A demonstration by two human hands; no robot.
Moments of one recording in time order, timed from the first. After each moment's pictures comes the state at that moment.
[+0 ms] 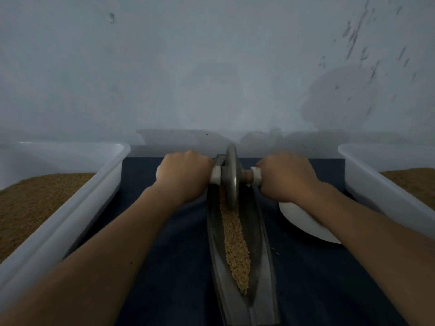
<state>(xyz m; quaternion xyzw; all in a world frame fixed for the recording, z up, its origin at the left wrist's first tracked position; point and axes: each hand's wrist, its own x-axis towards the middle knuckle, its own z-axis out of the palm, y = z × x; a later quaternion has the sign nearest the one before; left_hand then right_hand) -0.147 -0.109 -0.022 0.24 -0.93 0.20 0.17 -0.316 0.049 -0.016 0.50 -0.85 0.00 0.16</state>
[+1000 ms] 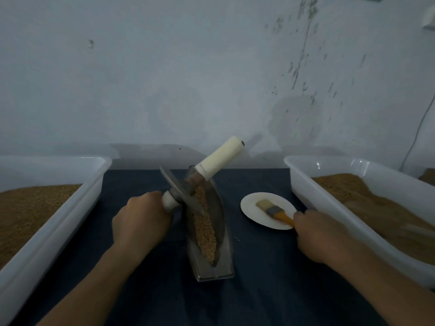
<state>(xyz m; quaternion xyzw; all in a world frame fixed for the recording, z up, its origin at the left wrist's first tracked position) -0.063 -0.042 -0.048 0.40 -0.87 -0.12 0.28 -0.270 0.221 -0.028 0.32 -0.94 -0.09 0.01</state>
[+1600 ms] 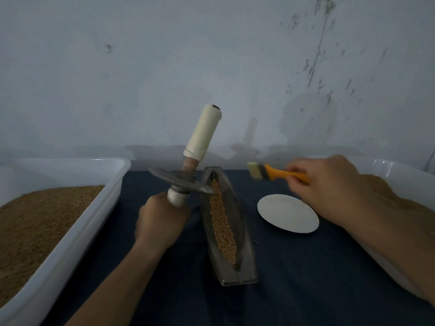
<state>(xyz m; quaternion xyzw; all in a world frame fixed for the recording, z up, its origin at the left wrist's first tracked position) -0.066 -0.052 -0.056 0.43 -0.75 -0.37 0.35 -0.243 0.194 0.051 0.46 -0.83 0.16 0.27</state>
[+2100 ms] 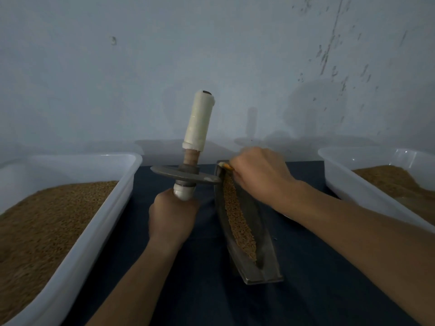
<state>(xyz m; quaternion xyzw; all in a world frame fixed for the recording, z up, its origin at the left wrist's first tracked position) -0.066 -0.060 -0.062 0.44 -0.70 -0.41 0.38 -0.209 0.061 0.035 0.54 -0.80 -0.01 0.26</state>
